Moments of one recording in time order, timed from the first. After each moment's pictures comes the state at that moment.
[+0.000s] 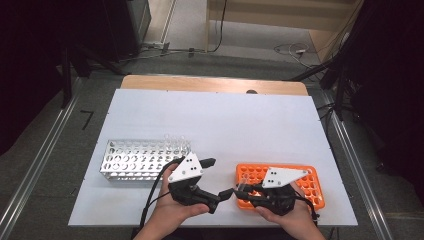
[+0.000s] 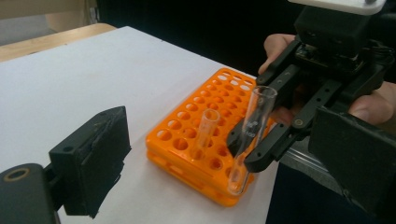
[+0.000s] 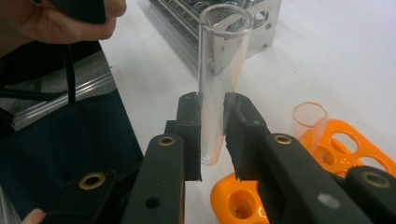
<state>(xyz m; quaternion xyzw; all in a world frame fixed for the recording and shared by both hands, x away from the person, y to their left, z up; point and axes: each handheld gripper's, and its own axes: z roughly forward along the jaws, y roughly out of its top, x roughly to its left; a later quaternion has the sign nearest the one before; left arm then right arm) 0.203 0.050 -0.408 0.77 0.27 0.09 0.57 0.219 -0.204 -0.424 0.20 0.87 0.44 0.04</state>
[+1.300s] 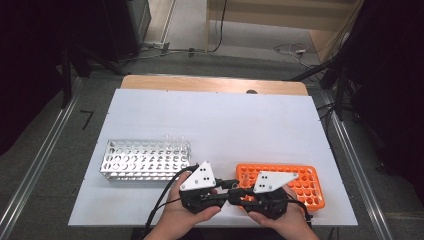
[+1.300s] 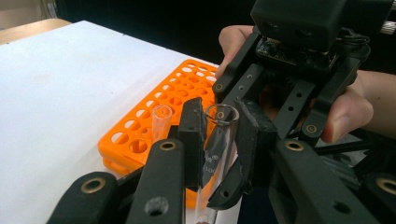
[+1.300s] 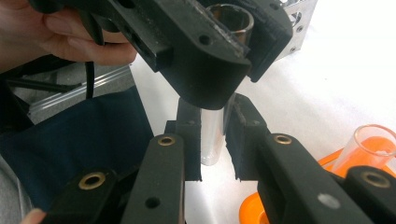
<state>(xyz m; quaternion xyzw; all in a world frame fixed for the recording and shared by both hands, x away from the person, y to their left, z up) 0.197 0.031 -0.416 0.79 0.22 0.06 0.57 0.211 -0.188 -0.425 0.18 0.88 0.44 0.02</state>
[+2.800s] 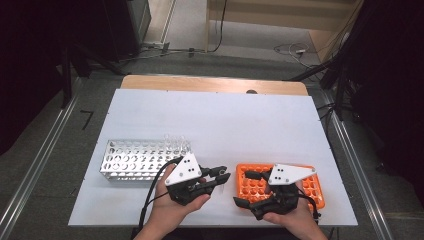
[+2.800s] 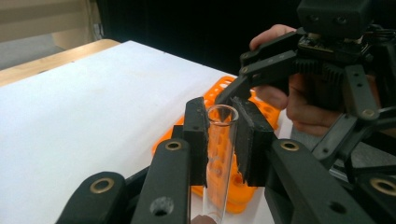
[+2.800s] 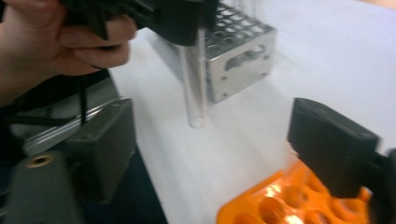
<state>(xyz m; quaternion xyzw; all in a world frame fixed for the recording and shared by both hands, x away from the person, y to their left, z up) 0.204 0.061 -0.403 0.76 0.26 0.12 0.58 0.219 -0.210 -0.412 0.22 0.84 0.49 0.04</state>
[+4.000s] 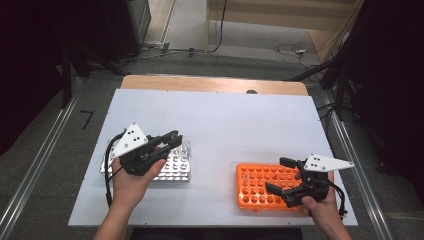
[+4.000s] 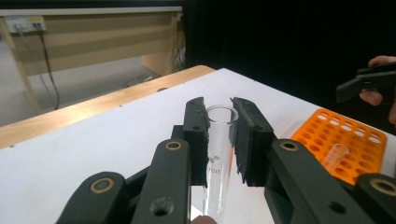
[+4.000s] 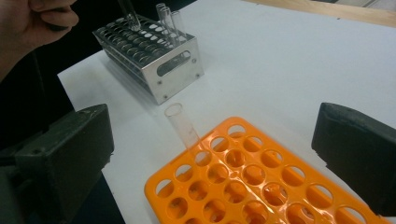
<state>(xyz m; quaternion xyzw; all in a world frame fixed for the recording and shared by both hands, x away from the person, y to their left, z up) 0.234 0.158 -0.381 0.70 0.35 0.23 0.58 0.243 -0.279 -0.409 0.29 0.81 0.51 0.06</state>
